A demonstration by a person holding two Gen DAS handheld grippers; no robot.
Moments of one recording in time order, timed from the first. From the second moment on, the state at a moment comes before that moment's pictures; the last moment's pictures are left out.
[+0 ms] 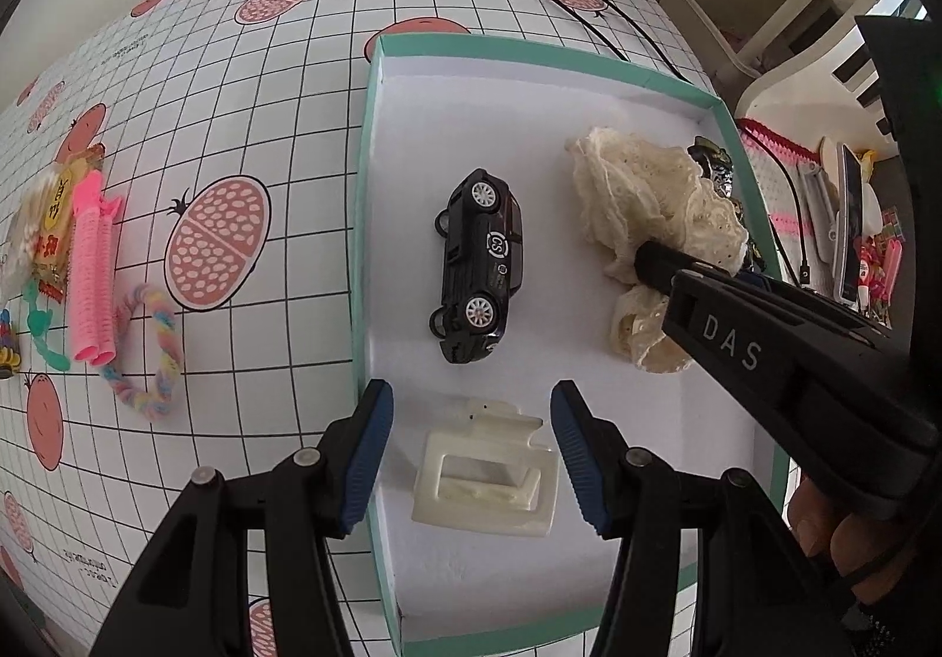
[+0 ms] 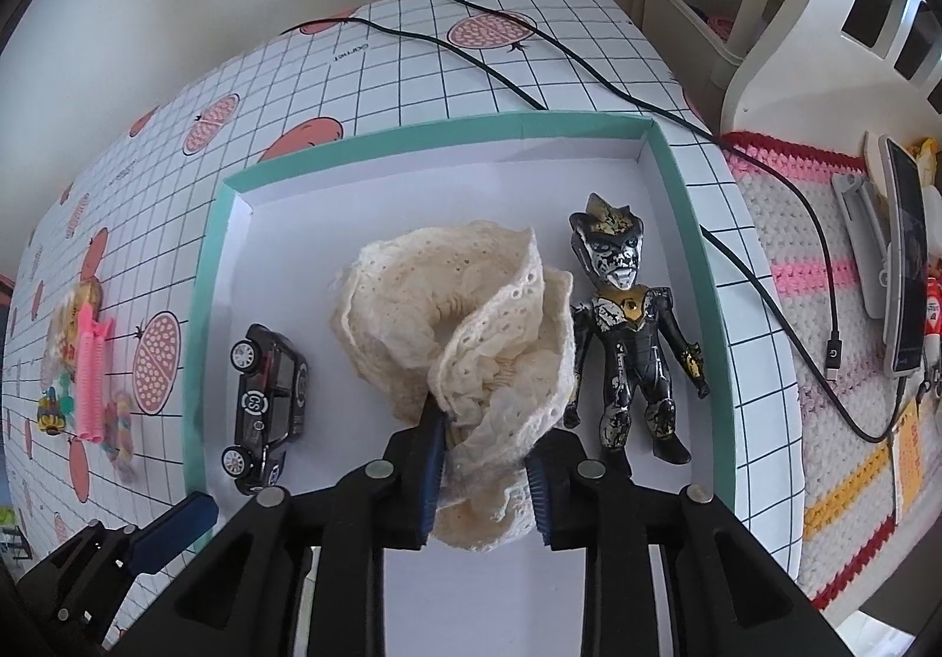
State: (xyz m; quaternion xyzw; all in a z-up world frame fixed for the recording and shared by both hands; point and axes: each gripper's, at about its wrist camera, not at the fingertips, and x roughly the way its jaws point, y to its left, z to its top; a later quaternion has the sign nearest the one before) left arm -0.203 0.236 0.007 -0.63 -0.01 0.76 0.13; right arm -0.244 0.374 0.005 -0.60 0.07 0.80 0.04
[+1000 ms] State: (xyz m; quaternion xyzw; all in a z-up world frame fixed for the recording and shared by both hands) left arm -0.222 0.190 0.047 -0.58 -0.07 0.80 0.10; right arm -0.240 0.372 0.060 -0.55 0.08 0.83 0.02
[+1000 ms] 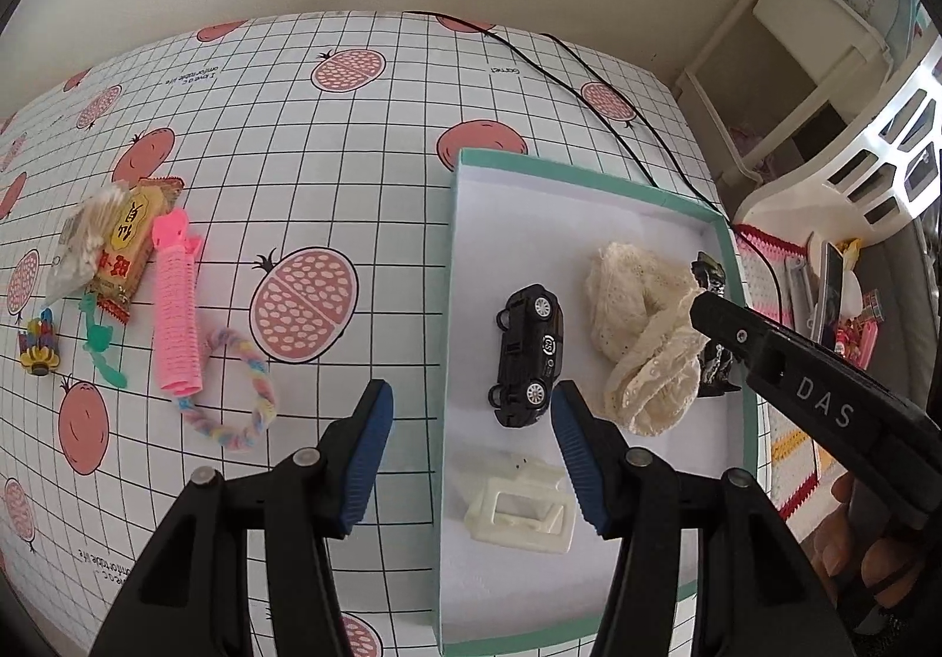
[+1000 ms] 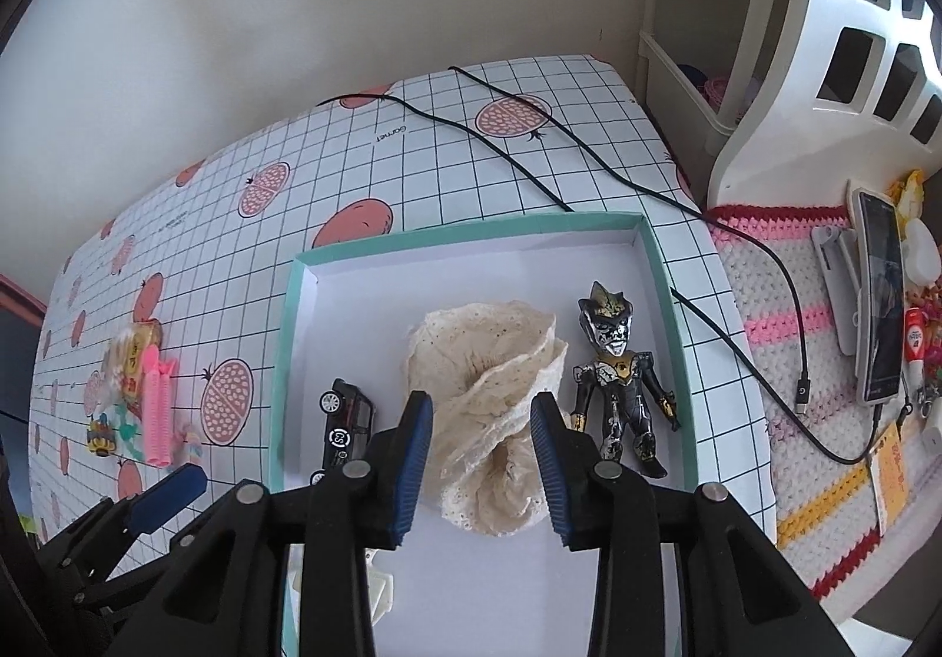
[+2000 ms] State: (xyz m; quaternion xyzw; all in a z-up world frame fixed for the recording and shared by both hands) left arm -0.230 0.139 0.028 -0.57 -0.09 0.82 -0.01; right arm -0.240 0.378 0.053 -0.53 0.09 0.84 0.02
